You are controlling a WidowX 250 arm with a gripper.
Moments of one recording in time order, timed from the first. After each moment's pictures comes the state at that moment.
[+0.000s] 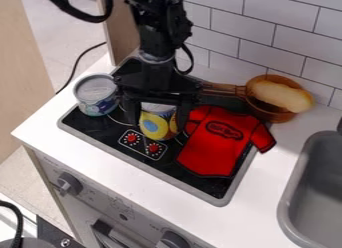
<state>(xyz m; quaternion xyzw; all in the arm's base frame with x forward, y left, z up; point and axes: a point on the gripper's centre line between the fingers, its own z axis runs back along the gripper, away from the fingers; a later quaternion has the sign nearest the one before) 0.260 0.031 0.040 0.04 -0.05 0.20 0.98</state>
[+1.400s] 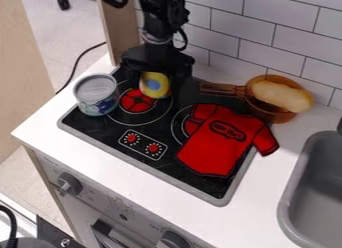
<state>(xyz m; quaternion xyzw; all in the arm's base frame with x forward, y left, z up) 0.338 0.078 0.023 0.09 -0.14 0.22 0.96</state>
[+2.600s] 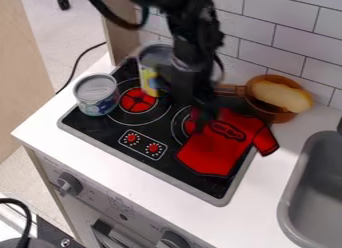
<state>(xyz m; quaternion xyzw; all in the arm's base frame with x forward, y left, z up) 0.297 0.000 0.024 0.07 -0.09 -0.09 0.99</state>
